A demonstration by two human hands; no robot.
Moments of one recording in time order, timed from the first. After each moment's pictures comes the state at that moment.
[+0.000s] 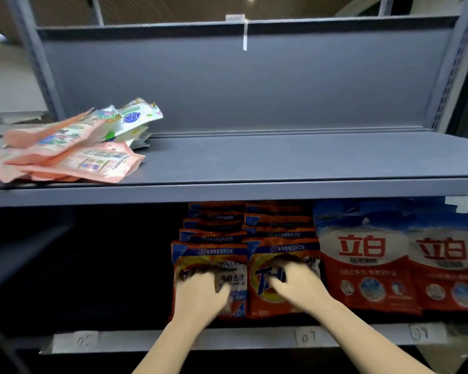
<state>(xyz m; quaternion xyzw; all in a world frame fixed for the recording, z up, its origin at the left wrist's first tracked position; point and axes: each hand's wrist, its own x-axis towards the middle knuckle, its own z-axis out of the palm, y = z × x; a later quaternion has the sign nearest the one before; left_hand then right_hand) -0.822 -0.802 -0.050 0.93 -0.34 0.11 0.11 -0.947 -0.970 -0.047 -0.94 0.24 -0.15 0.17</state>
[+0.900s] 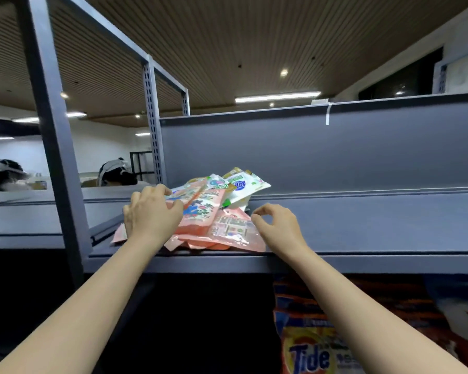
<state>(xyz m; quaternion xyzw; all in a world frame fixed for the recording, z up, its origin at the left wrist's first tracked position) -0.604 -0.596 0.215 0.89 -0.20 0.32 0.27 -0.726 -0.789 0.169 -0.85 0.17 -0.39 0.30</state>
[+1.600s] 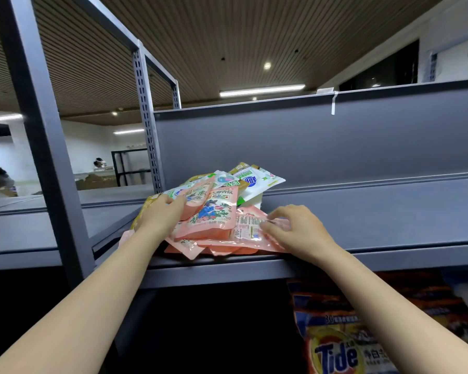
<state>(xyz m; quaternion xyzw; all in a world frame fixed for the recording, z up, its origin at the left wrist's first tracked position) -0.509 -0.602 0.211 0.89 -0.21 0.07 0.40 -0.706 -0.778 0.170 -0.90 0.21 -0.35 0.17</state>
